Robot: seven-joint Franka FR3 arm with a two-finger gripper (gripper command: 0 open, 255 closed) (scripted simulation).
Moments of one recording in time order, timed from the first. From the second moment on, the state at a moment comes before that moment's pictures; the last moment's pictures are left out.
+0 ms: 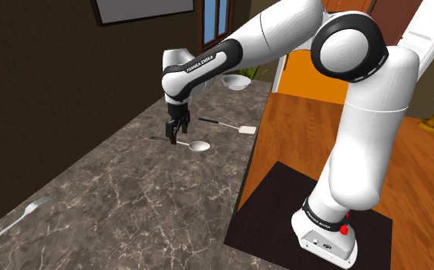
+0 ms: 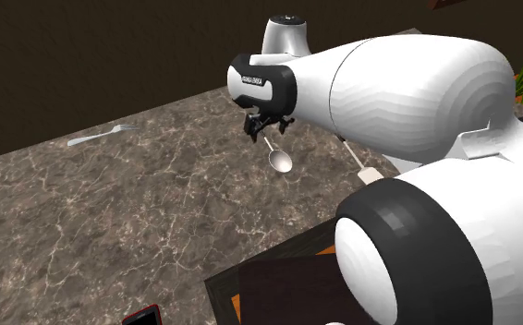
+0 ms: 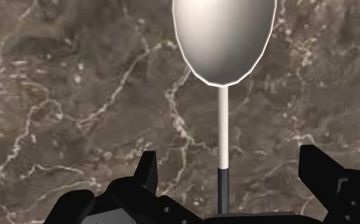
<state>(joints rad) 0.15 0.21 0.03 -1.97 0.12 2.14 -0.22</state>
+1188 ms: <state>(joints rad) 0.15 0.24 0.04 -1.99 0.12 2.19 -0.22</state>
